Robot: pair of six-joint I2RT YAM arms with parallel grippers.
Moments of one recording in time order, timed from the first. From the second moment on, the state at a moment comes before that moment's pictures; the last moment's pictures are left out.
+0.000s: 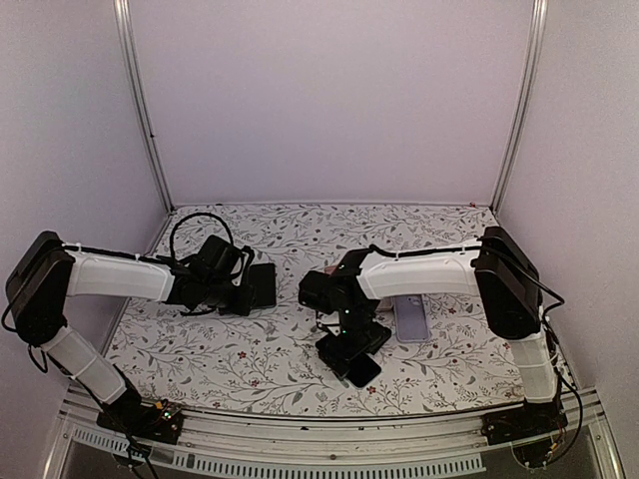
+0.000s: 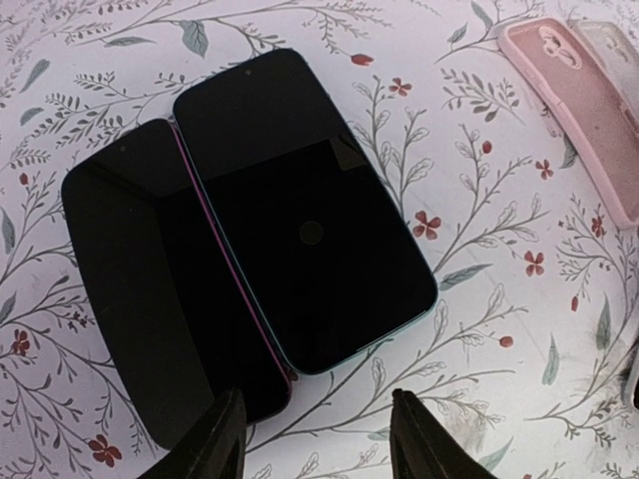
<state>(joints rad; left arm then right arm) -0.65 1.55 0.77 -0.16 -0.17 -0.26 1.08 2.20 1.69 -1.15 -0.07 0.35</state>
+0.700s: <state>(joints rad) -0.65 1.53 0.76 -0.16 -0.18 -0.26 1.09 2.25 1.77 -1.14 -0.01 0.36</state>
